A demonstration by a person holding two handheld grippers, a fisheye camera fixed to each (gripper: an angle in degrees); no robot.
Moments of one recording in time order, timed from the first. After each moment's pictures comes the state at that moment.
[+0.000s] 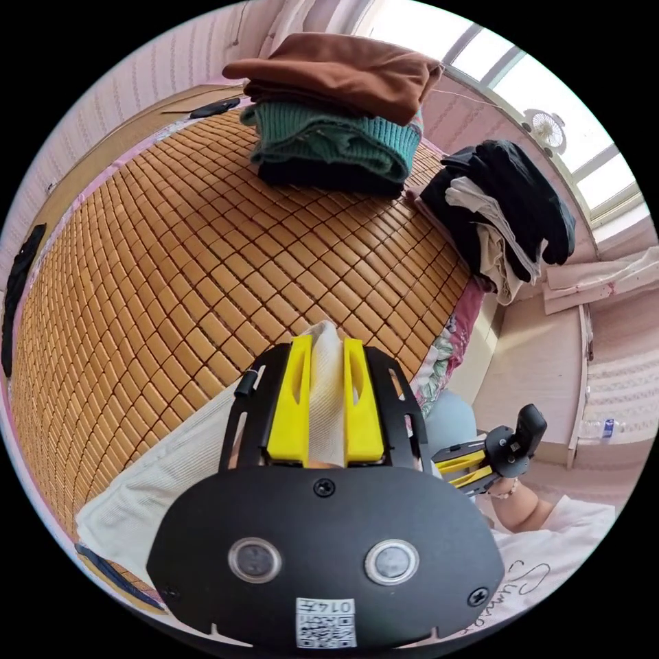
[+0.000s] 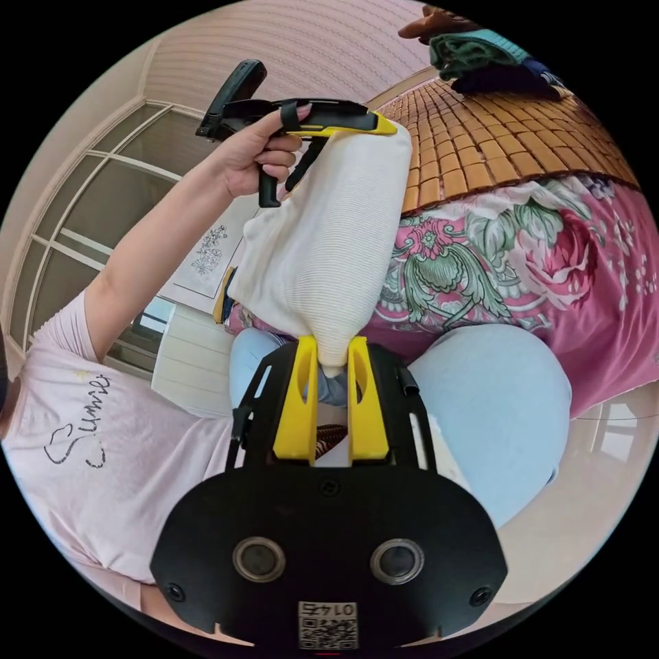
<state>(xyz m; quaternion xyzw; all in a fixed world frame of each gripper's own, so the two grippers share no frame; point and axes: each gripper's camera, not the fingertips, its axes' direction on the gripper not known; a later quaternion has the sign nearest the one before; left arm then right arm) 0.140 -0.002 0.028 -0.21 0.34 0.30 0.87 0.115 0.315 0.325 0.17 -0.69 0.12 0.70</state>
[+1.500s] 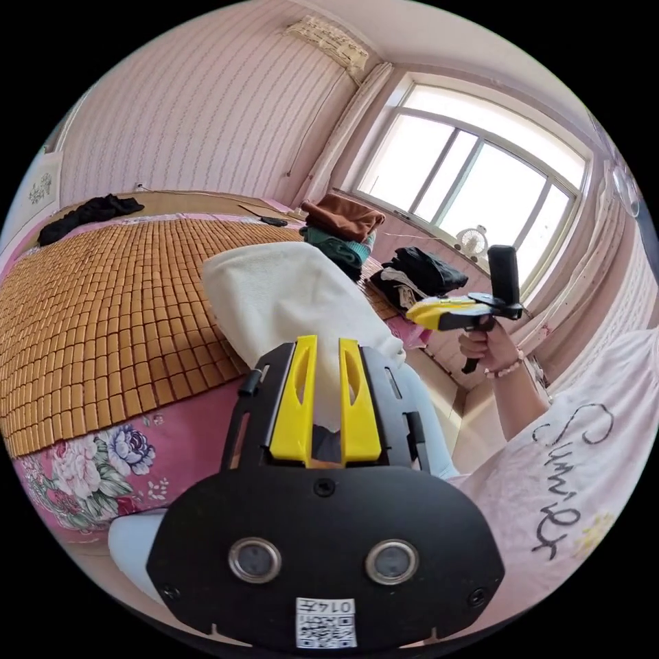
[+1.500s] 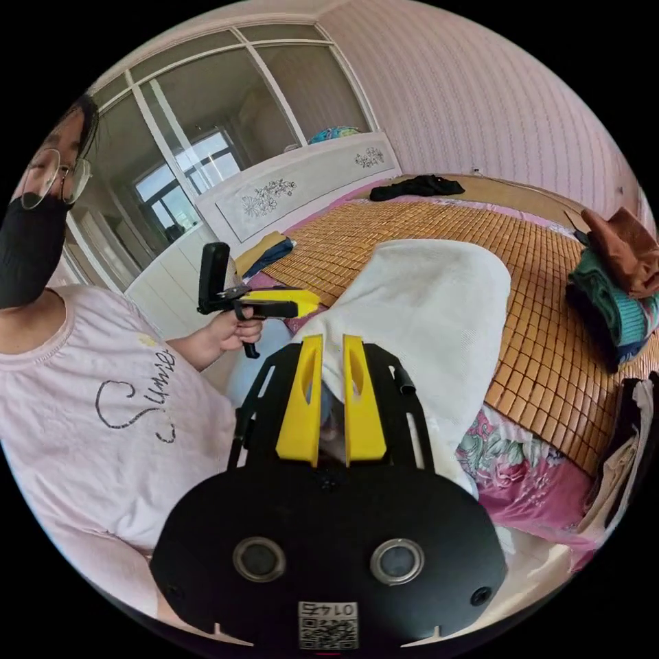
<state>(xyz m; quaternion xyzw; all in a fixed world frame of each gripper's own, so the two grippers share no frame) -0.162 0.236 -0.103 0.06 0.46 0.14 0.88 0.086 0.280 0.080 0.32 -0.54 -0.05 0.78</state>
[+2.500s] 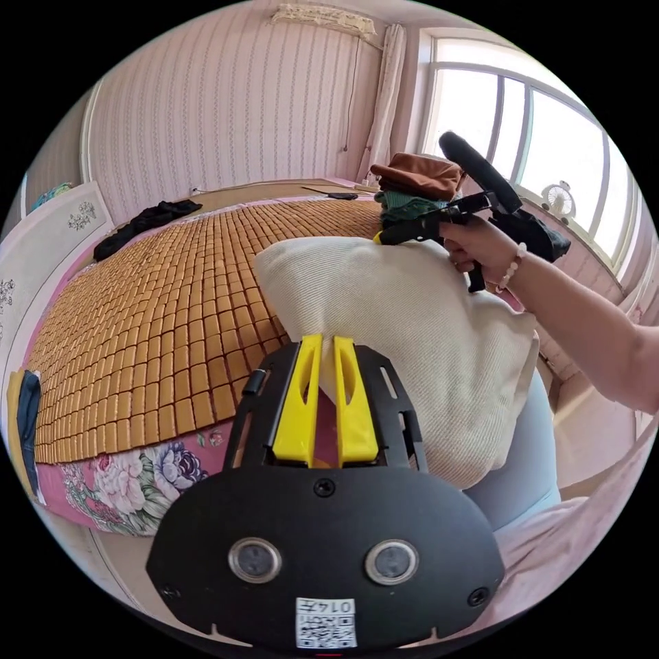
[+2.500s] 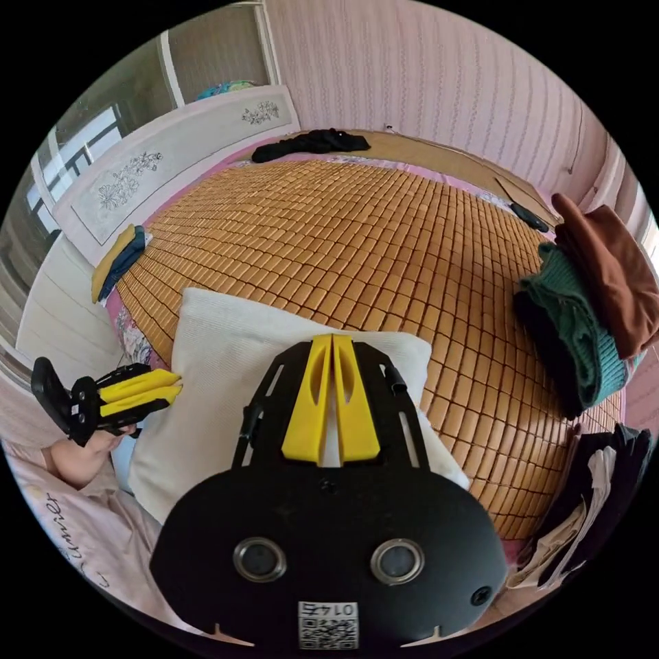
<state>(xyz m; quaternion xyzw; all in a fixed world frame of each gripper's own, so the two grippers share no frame) -0.141 0.268 -0.056 0.06 0.27 0.13 0.95 0.053 0.038 0.128 0.22 -0.42 0.01 0.88</state>
